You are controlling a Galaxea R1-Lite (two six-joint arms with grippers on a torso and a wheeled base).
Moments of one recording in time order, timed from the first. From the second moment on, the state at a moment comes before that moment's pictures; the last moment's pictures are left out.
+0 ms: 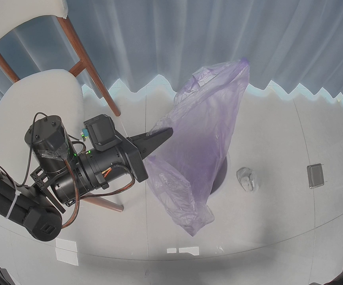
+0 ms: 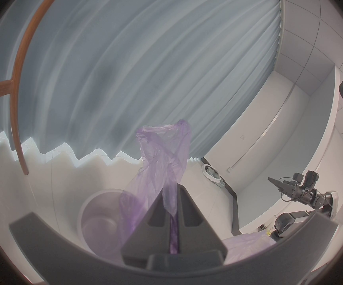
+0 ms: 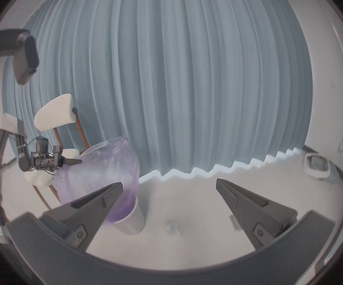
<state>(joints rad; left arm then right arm) -0.56 1.79 -0.65 -1.31 -0.43 -0.26 0.04 0.09 -0.07 -0.29 0.01 0.05</state>
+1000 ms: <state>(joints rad) -0.53 1.78 -0.66 -1.30 -0.43 -0.26 0.21 1.11 -0.30 -0.41 0.13 0.31</state>
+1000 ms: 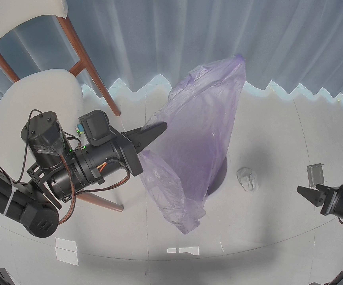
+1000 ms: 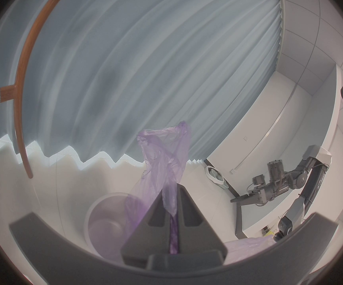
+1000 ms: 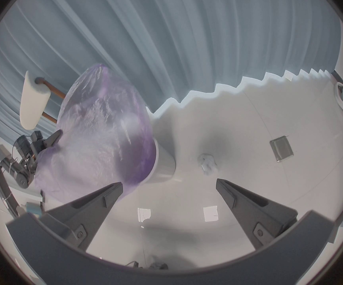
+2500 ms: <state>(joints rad) -0.56 1.77 -0.64 -1.30 -0.42 -0.20 0.19 2.07 -1.03 -1.00 0.11 0.41</state>
